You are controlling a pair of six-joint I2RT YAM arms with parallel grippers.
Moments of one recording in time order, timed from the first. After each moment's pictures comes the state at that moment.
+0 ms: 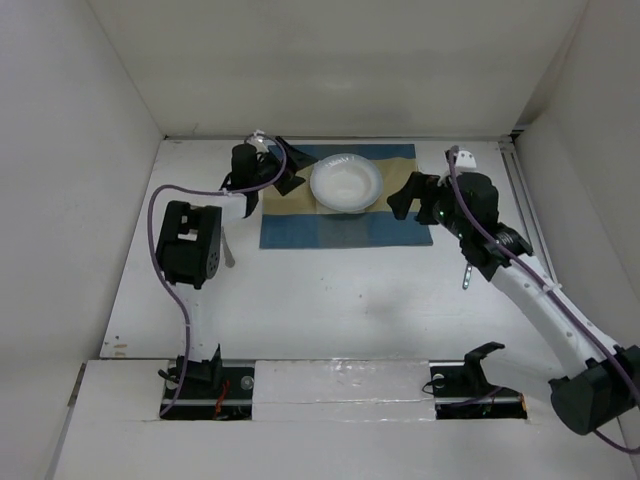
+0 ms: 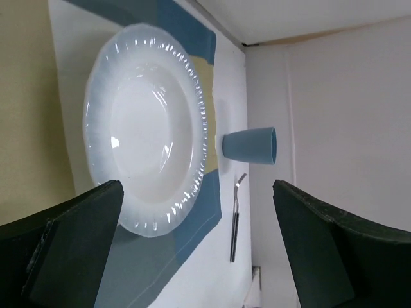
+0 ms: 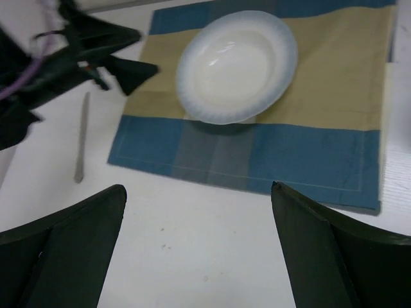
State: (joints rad) left arm -0.20 2.10 1.30 0.53 0.60 -1.11; right arm 0.41 1.05 0.98 -0.24 -0.03 0.44
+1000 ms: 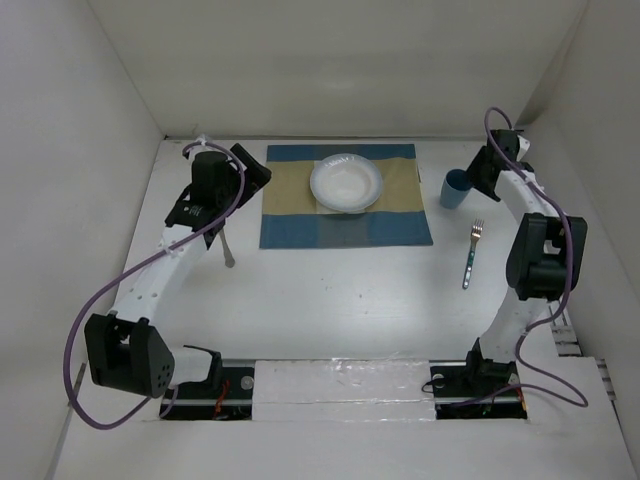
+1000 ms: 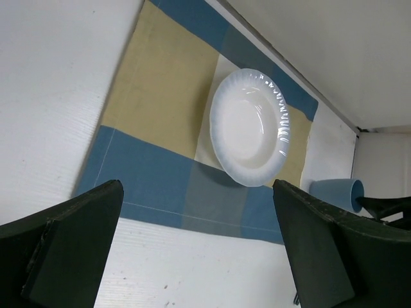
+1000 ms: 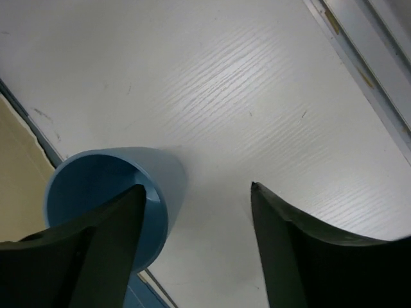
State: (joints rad) left arm -0.24 1.29 1.11 -0.31 -0.07 -0.83; right arm -0.12 1.86 1.47 -0.41 0.27 0.45
